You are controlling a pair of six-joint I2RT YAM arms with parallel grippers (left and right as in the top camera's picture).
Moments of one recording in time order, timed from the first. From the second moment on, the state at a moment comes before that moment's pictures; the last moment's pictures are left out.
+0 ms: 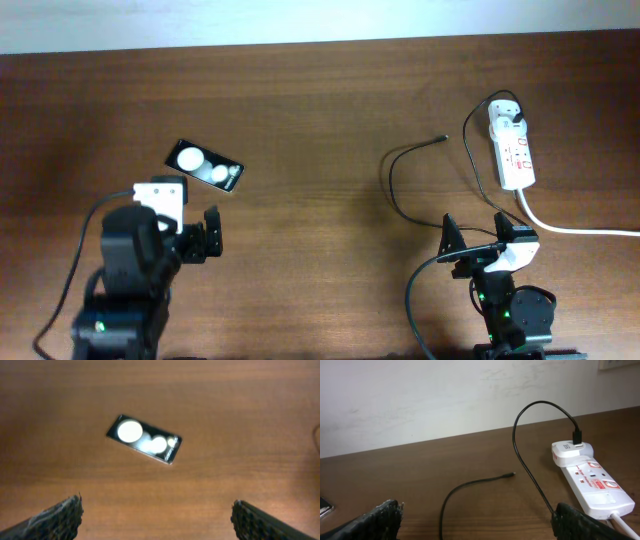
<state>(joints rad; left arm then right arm) -0.04 0.79 0.84 -0.74 -0.01 0.02 0.01 0.01 0.01 -0.07 -0.07 0.21</state>
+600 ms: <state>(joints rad) -0.04 1.20 1.03 -0.86 0.39 0.02 0.01 0.01 0.01 -0.07 -0.07 0.21</state>
